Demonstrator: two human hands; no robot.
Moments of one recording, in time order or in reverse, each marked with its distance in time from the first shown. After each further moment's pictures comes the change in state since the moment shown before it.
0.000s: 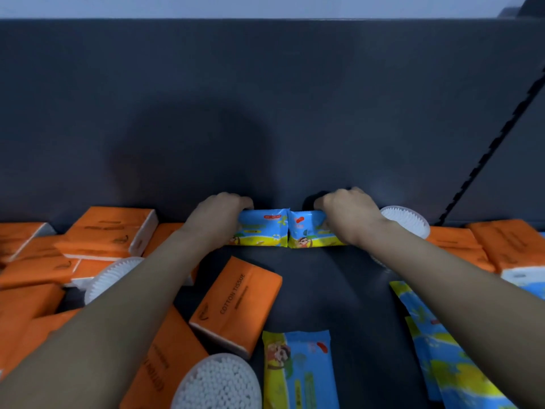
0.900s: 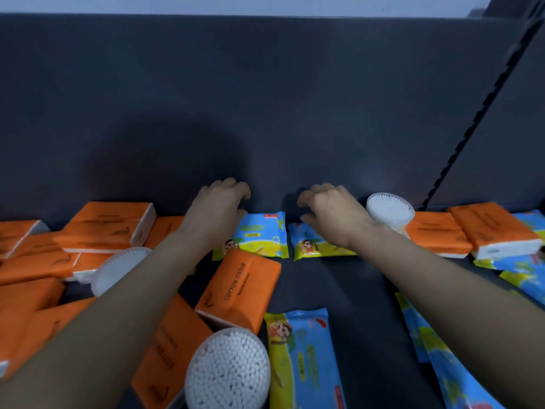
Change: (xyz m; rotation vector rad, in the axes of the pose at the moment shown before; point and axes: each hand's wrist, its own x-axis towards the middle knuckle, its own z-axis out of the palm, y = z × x) left_hand -0.019 0.004 0.004 -0.055 0.283 0.135; right_hand -0.025 -0.021 -0.002 0.151 0.093 -0.049
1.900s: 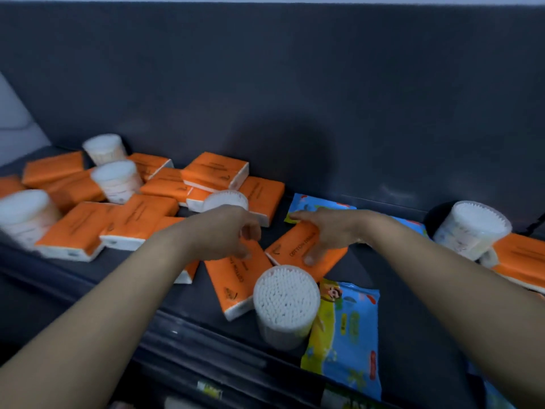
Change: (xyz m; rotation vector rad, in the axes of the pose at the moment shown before) left_hand -0.140 0.001 -0.074 -0.028 -0.520 -0.374; right_hand 0.008 -0.088 0.008 0.278 -0.654 -0.326
